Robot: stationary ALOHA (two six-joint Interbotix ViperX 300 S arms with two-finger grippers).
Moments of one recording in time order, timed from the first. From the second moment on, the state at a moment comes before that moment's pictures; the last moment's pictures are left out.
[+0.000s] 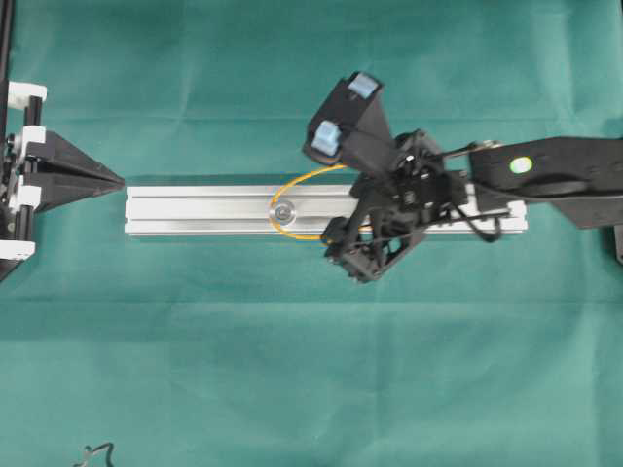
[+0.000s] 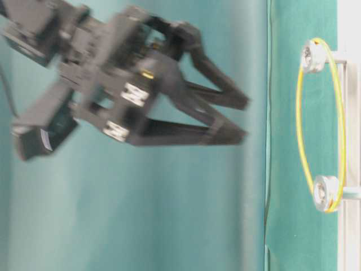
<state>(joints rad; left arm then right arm) 0.00 -0.97 1.07 0.03 0.33 -0.01 0.07 -0.03 0.31 -0.16 0.71 0.94</state>
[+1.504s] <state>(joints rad) 0.00 -0.97 1.05 0.03 0.33 -0.01 0.07 -0.11 0.31 -0.17 0.87 0.39</state>
